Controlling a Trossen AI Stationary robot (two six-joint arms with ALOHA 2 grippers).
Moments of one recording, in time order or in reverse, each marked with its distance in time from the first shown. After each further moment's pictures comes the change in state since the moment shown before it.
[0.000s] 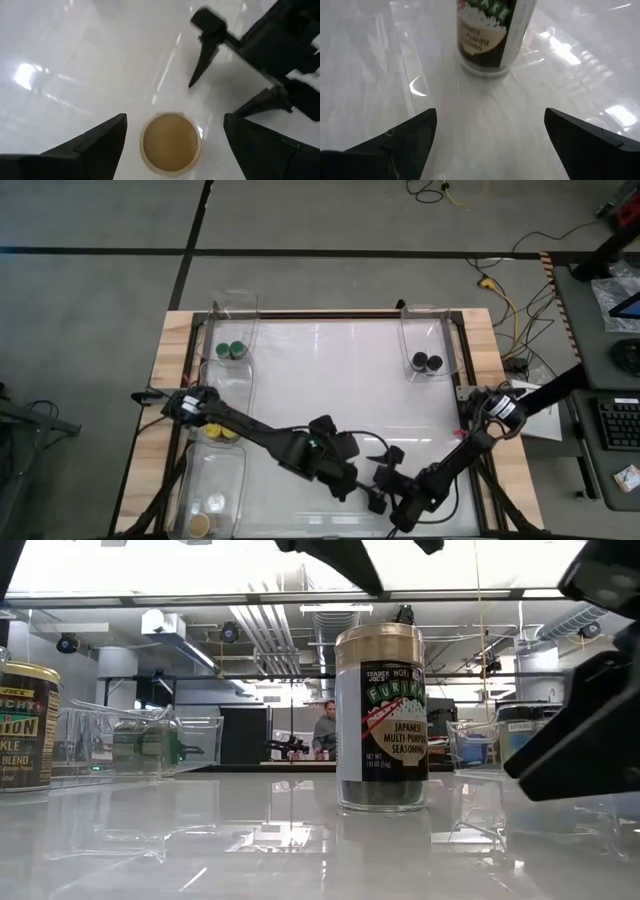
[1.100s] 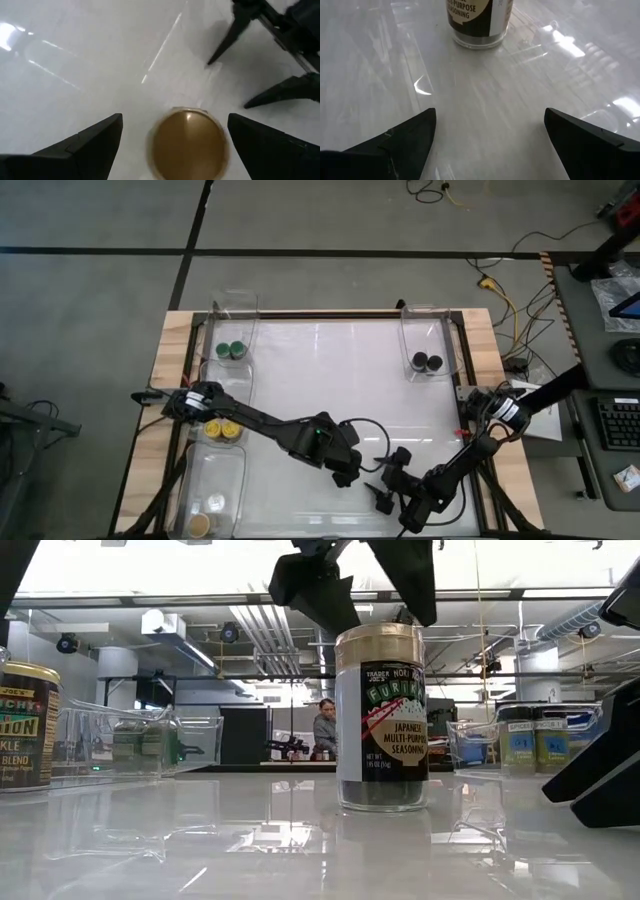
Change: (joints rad) left arm 0.060 0.002 -0.106 0.052 0.120 -0.113; right arm 0.051 0.000 -0.062 -0.002 0.004 0.137
